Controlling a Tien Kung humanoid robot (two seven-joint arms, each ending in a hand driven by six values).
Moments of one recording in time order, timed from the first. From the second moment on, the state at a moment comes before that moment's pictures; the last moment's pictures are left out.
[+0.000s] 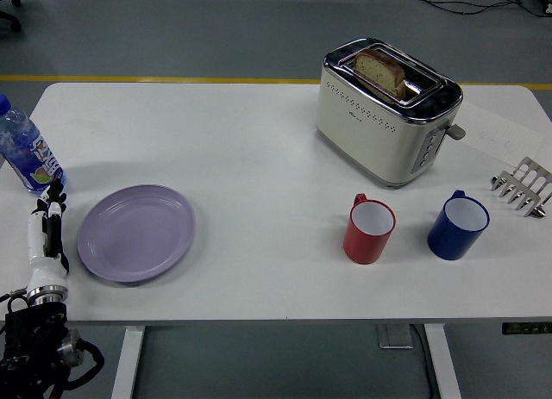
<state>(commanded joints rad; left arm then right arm) -0.24 0.06 -1.37 -0.75 0.96 0.29 -0.65 0.18 -0.07 1.19 0.18 -1.13 -0.14 -0.32</state>
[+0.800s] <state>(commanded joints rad) -0.27 0.04 -1.25 -0.75 0.89 0.30 -0.65 0.18 -0.06 1.20 0.18 -1.14 -0.14 -0.33</state>
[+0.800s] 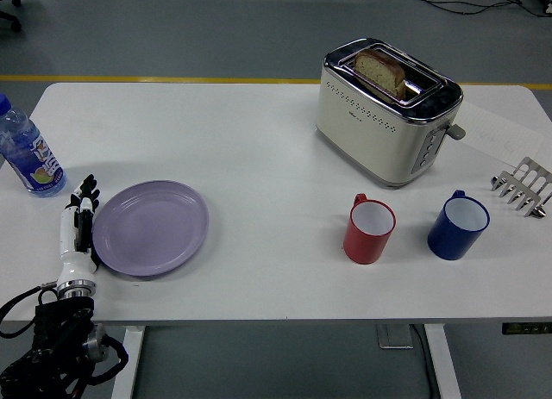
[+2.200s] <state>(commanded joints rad) -0.33 0.01 -0.93 -0.81 0.70 0.37 -0.65 0.16 -0.07 1.19 0.18 -1.13 -0.14 -0.33</state>
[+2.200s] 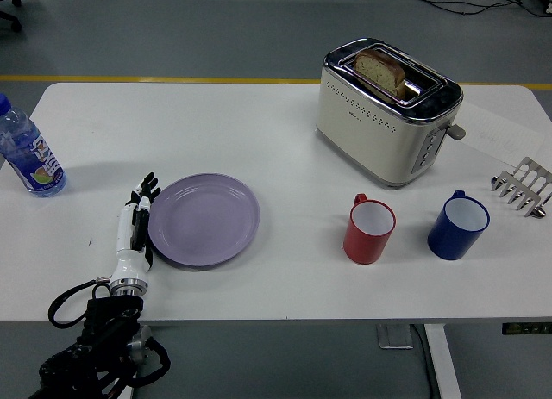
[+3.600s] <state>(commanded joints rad) -0.40 0.02 -0.61 -0.94 0.66 0.36 -0.65 0.16 -0.07 1.19 0.18 -1.14 -0.14 -0.32</state>
